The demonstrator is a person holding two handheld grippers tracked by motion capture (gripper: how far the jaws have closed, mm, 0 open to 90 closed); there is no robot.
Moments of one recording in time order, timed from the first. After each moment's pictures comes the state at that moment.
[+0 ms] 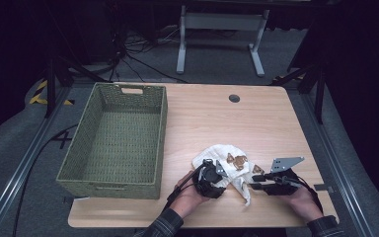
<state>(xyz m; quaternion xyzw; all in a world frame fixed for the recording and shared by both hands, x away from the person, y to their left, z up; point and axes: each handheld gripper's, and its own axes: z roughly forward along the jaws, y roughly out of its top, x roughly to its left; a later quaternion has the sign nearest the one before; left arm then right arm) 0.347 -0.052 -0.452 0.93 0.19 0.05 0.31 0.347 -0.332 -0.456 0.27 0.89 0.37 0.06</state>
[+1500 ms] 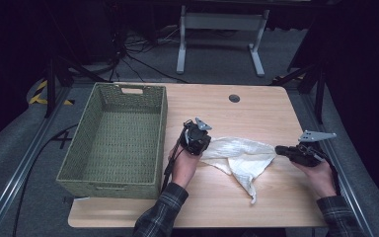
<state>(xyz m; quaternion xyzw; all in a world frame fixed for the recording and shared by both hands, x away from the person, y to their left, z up) 0.434 -0.023 -0.405 0.83 0.38 0.13 0.39 0.408 -0.409 -0.424 0.38 0.82 0.40 0.16</state>
